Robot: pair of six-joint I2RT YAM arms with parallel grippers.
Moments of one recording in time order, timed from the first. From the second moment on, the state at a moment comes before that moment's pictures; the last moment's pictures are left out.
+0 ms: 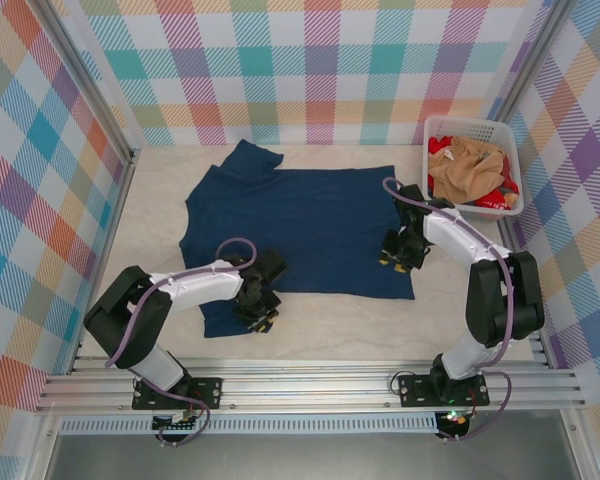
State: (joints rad) left arm -0.75 1.58 0.85 -0.76 0.17 -1.47; right arm 0.25 1.62 1.14 -0.95 -0.15 0.65
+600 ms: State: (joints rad) left arm -0.73 1.18 0.83 -1.06 -0.01 -1.42; right arm 0.23 1.53 1.06 -0.95 -0.18 0.63
